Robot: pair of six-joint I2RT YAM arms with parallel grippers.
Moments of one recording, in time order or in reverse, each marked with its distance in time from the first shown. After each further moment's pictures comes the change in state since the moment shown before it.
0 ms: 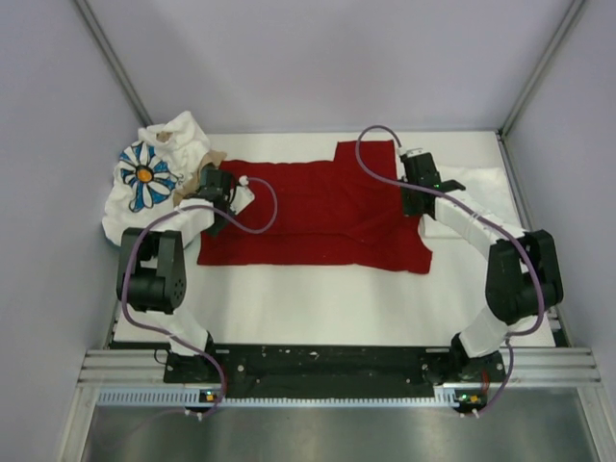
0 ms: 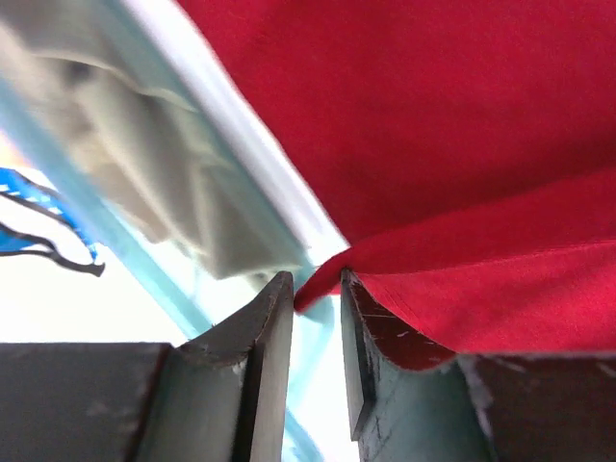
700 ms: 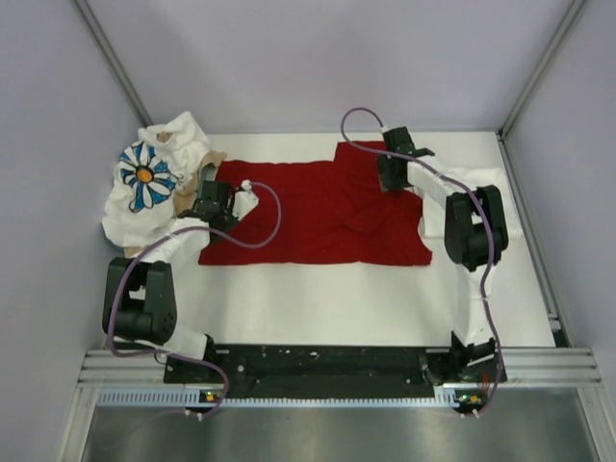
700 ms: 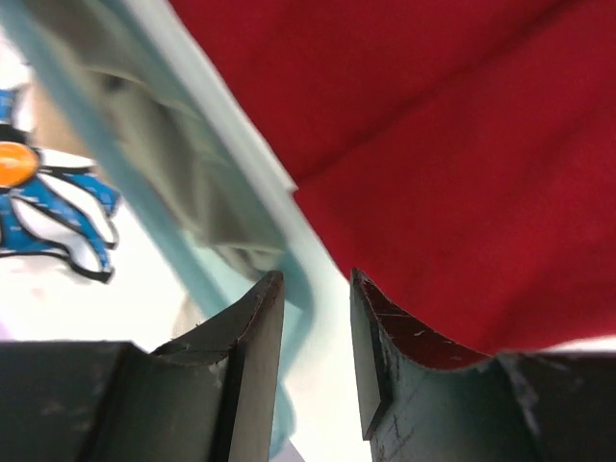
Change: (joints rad) left arm -0.031 -0.207 -0.117 0.130 0.067 -0.009; right arm -0.013 0.483 0.483 -0.051 0.045 -0.040
